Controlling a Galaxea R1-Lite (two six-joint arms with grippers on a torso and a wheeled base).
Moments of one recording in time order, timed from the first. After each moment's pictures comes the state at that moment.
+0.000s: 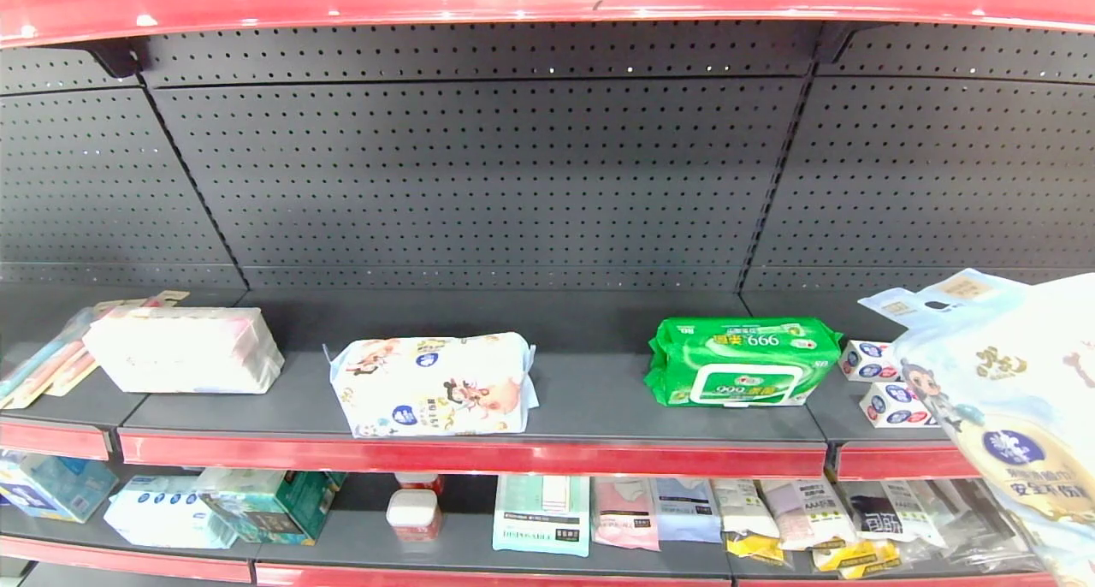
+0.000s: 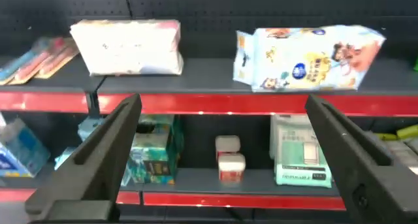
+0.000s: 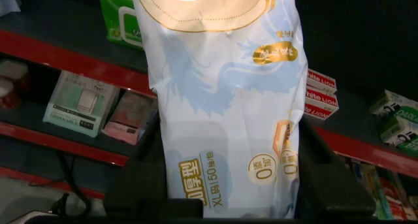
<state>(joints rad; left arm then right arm) 0.00 0.00 -0.02 0.00 0.01 0.01 0.01 0.36 -0.28 0.06 0.06 -0.31</state>
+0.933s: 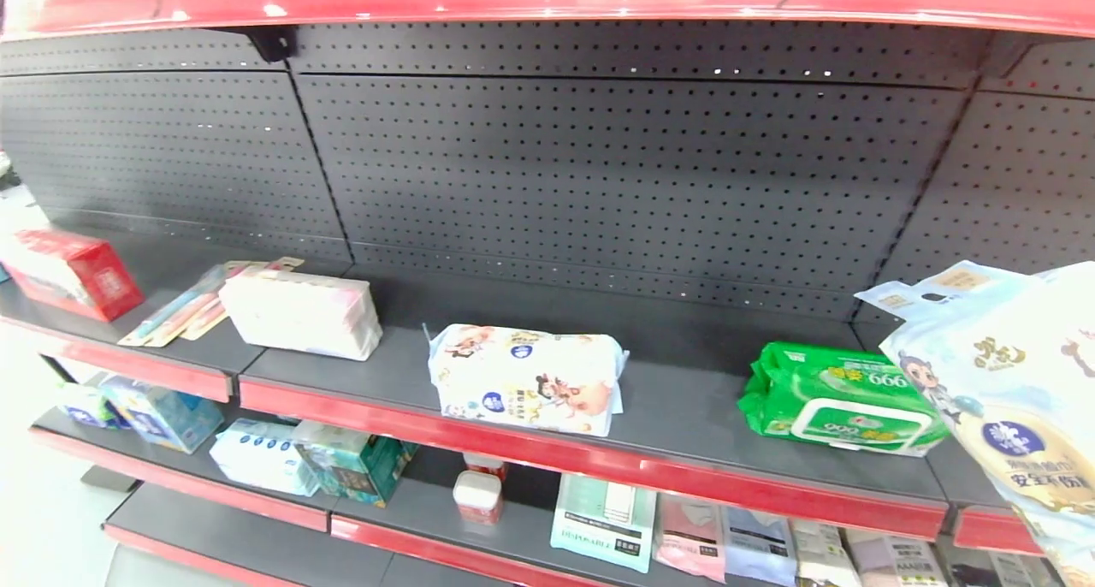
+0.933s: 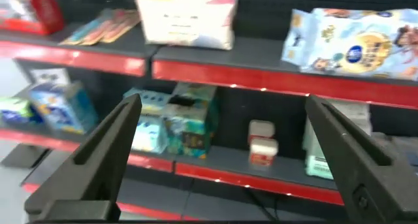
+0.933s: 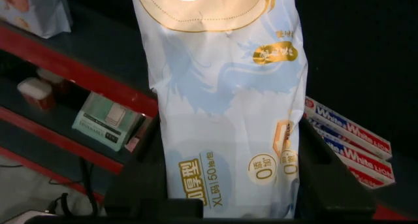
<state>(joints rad) 0.00 0.00 0.00 0.00 0.01 0.00 0.01 0.39 -0.31 0.06 0.06 -0.32</state>
